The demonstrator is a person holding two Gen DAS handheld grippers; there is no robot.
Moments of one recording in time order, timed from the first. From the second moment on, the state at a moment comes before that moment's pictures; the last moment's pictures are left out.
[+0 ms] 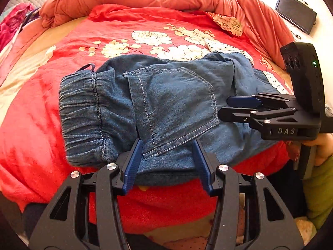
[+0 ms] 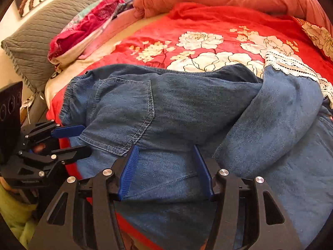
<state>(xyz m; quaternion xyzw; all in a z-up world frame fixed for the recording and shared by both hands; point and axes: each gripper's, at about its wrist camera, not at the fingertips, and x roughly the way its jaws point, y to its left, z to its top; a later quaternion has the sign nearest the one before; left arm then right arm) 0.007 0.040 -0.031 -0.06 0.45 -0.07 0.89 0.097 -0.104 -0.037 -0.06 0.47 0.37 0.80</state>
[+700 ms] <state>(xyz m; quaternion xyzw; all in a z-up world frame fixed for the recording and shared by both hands) 0.057 -0.060 0.035 -0.05 0.41 -0.20 0.89 0.141 -0.250 0.047 0.05 0.35 0.25 0.90</state>
